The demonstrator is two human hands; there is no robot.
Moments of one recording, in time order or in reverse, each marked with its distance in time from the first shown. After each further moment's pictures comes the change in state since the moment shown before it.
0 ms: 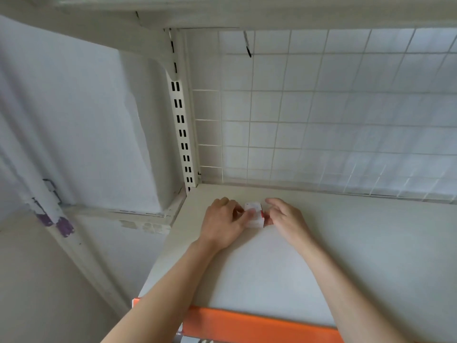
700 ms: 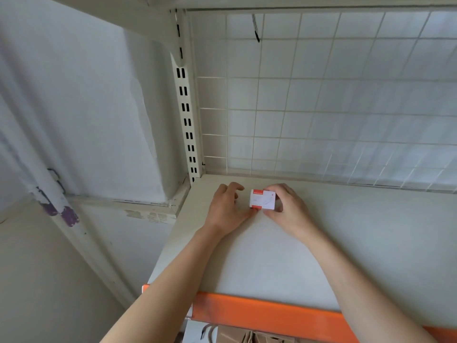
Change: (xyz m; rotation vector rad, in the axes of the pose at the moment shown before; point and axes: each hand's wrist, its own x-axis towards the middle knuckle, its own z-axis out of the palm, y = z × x) left_hand 0.004 -0.007 0.000 -0.141 0.013 -0.042; right_hand 0.004 0.010 0.004 -0.195 0.056 -0.375
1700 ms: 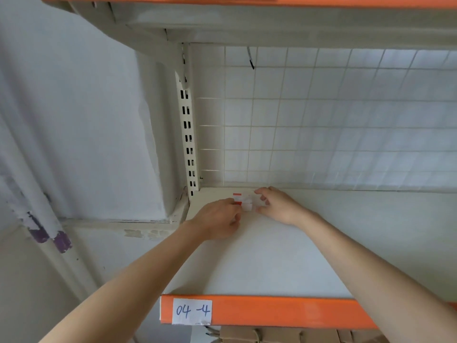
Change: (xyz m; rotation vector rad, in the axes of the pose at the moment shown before) left_hand 0.007 -0.006 -0.051 0.565 -0.357 0.461; right_hand 0.029 -0.035 -0.006 -0.268 -0.281 0.200
